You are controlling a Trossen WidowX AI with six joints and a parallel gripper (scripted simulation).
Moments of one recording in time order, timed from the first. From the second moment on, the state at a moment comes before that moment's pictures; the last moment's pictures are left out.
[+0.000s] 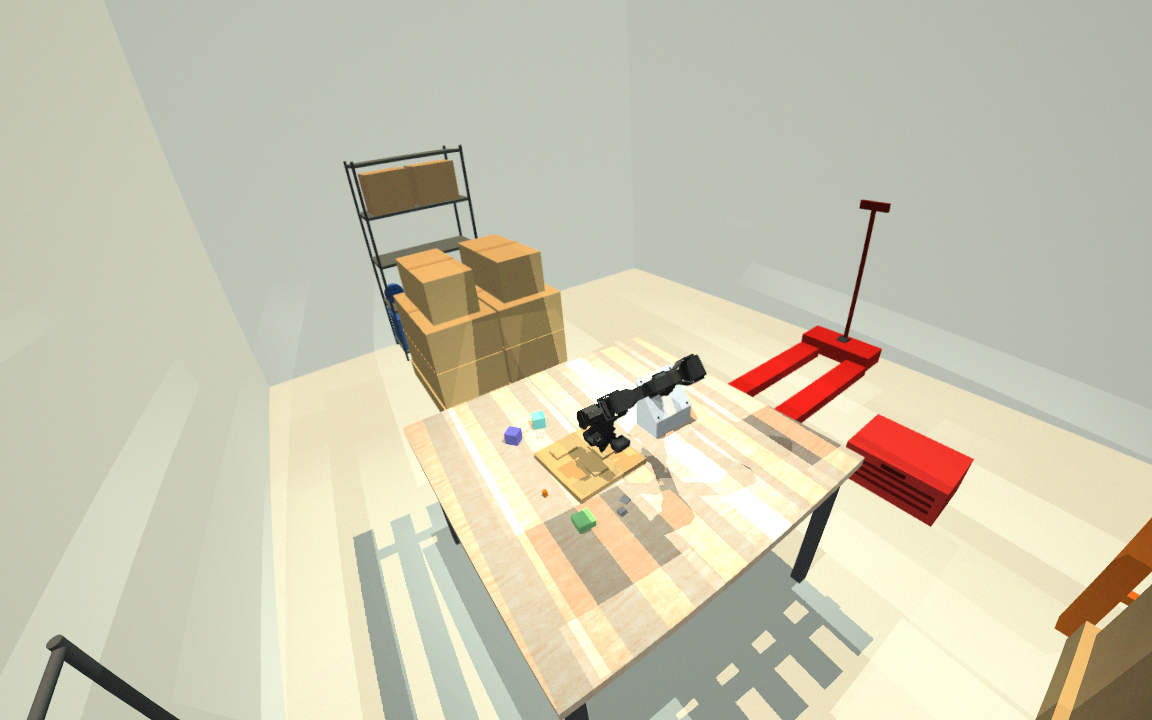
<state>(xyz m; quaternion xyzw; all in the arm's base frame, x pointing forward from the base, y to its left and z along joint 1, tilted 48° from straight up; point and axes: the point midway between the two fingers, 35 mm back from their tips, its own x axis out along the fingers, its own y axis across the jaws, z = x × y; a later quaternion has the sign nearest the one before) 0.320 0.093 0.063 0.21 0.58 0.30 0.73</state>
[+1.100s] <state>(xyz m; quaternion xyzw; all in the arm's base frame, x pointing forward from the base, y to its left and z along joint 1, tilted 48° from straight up) 0.294 0.095 0.032 0.27 0.63 0.30 0.66</state>
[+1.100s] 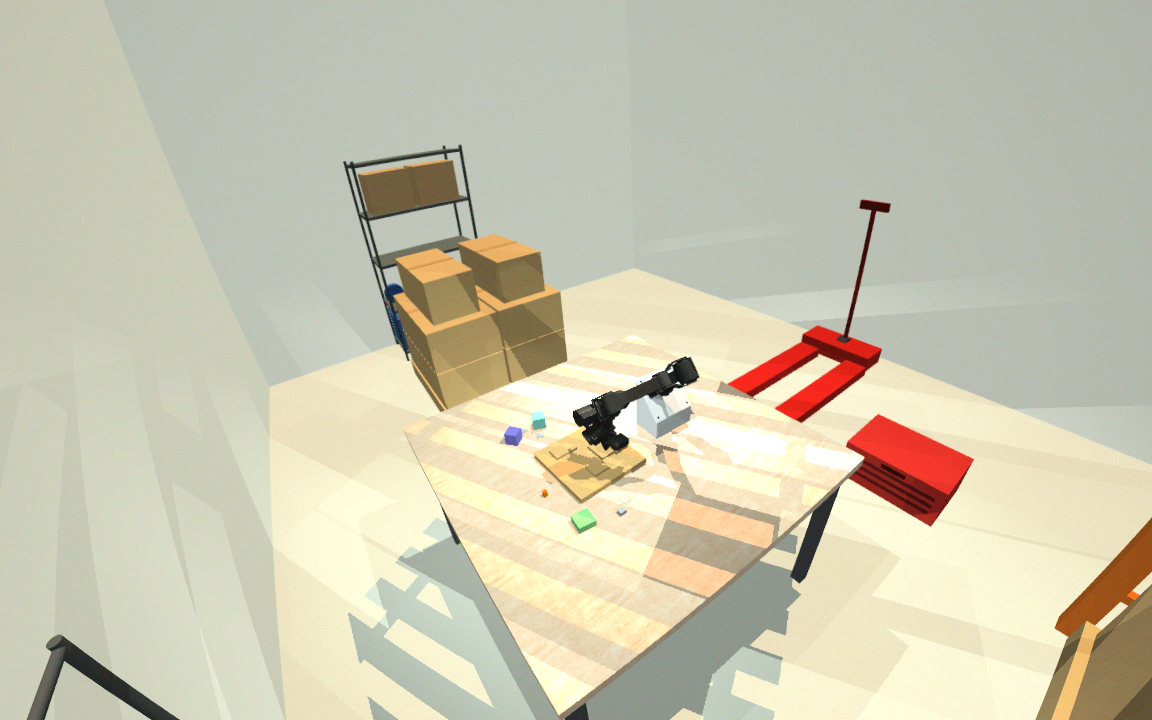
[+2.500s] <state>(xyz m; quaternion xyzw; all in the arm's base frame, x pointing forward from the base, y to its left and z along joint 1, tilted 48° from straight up) 0.297 0.124 0.007 0.27 0.63 0.31 0.66</state>
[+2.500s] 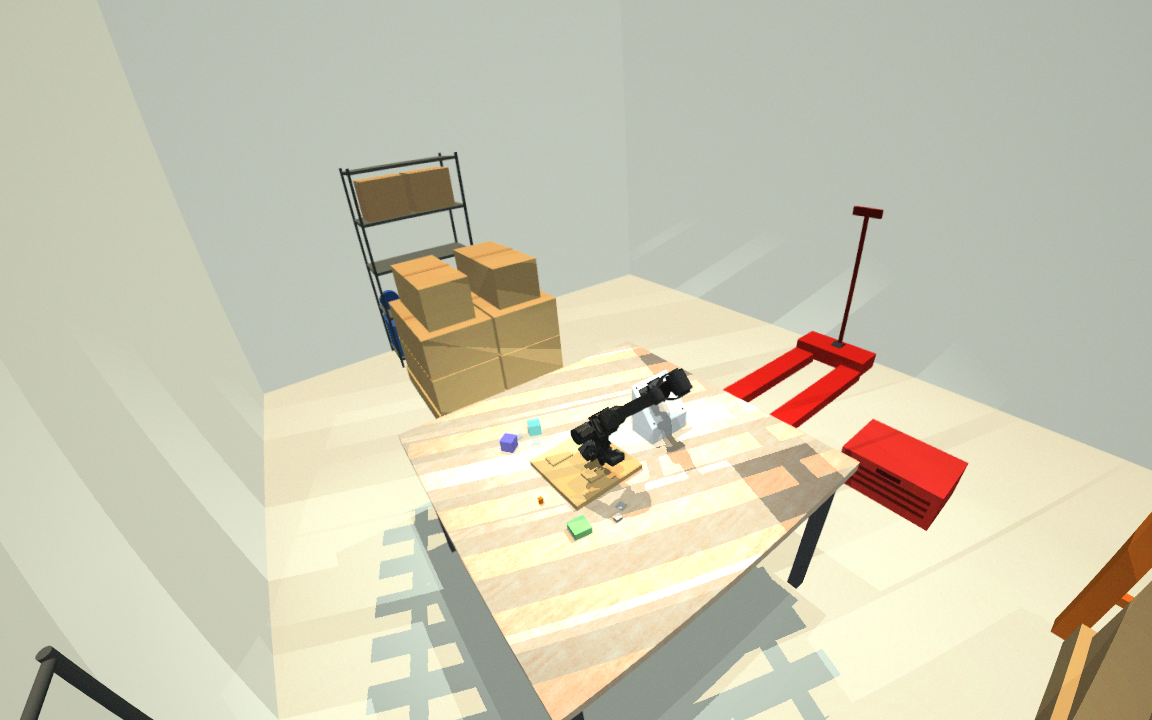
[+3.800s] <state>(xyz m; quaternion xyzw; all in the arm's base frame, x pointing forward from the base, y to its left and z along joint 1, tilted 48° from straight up) 0.310 0.139 -0.004 0.27 0.63 0.31 0.66</state>
